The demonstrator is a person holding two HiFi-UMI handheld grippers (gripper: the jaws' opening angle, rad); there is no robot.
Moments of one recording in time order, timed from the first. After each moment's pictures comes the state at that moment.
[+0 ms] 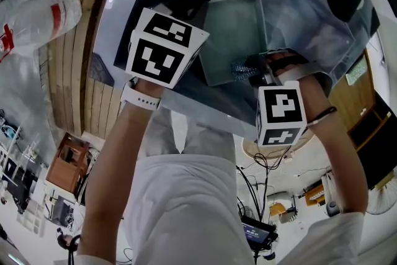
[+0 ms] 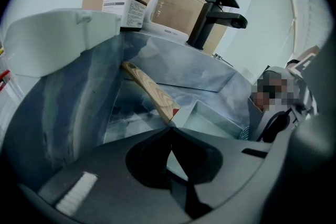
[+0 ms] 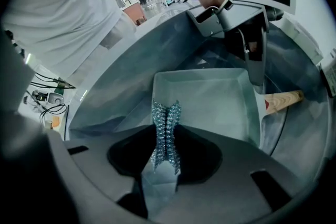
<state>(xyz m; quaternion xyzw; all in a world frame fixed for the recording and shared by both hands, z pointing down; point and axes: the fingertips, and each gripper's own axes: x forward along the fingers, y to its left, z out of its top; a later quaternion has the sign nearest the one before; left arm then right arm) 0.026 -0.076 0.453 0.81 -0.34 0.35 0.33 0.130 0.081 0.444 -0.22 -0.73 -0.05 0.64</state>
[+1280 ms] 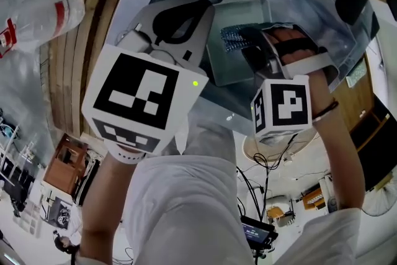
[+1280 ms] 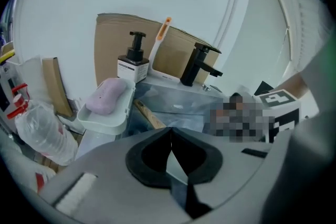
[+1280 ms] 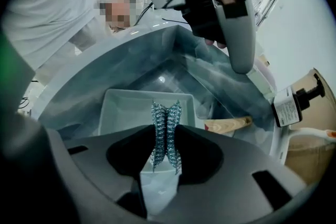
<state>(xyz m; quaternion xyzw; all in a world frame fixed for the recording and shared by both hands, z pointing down) 0.004 -0.081 0.336 0.83 -0.38 0.28 0.30 0.073 0.000 0.416 -0.08 -0.77 -0.17 0.61</state>
